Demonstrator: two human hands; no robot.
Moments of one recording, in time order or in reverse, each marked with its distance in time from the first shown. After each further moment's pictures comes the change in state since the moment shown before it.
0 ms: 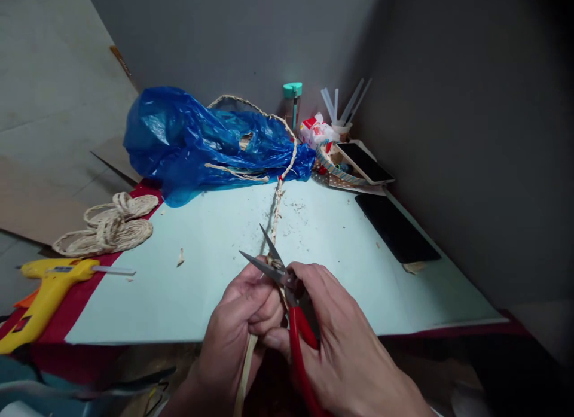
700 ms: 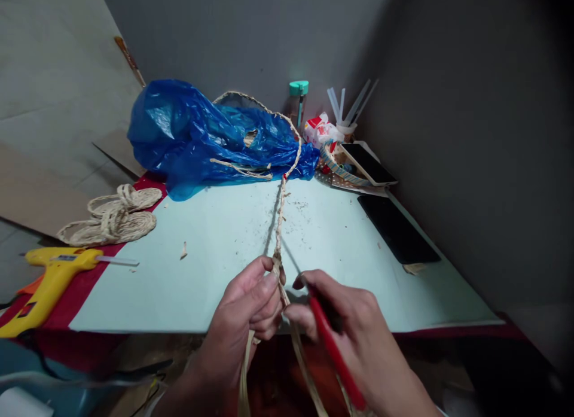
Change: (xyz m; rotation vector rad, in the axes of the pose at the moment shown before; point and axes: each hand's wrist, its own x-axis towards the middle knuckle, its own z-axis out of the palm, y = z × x) left_hand -0.005 0.003 -0.001 0.317 0.032 0.016; right_hand -0.003 0.010 -0.009 0.155 0.012 -0.003
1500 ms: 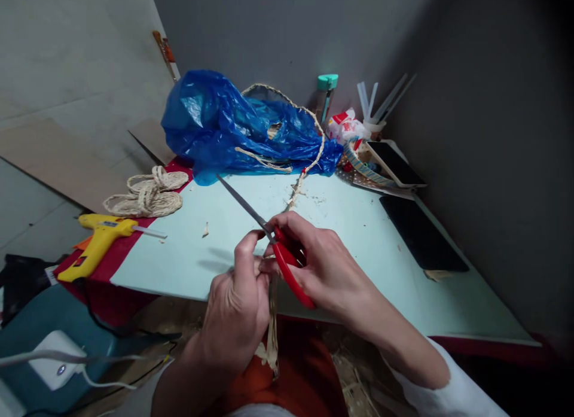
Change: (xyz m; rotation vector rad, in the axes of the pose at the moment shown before) left_hand -0.014 -0.006 -0.020 1.425 0.471 0.795; right_hand 0.062 -0.025 0.007 0.031 -0.169 -0.287
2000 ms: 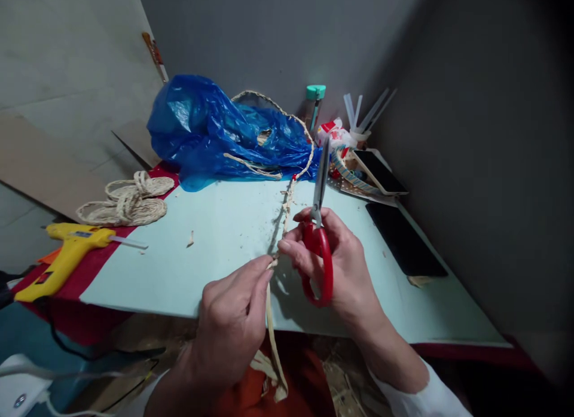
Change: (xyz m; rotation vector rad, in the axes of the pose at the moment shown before) left_hand 0.008 0.000 0.013 -0.069 0.188 0.264; right_hand -0.003 0.012 -0.003 0.579 0.360 0.184
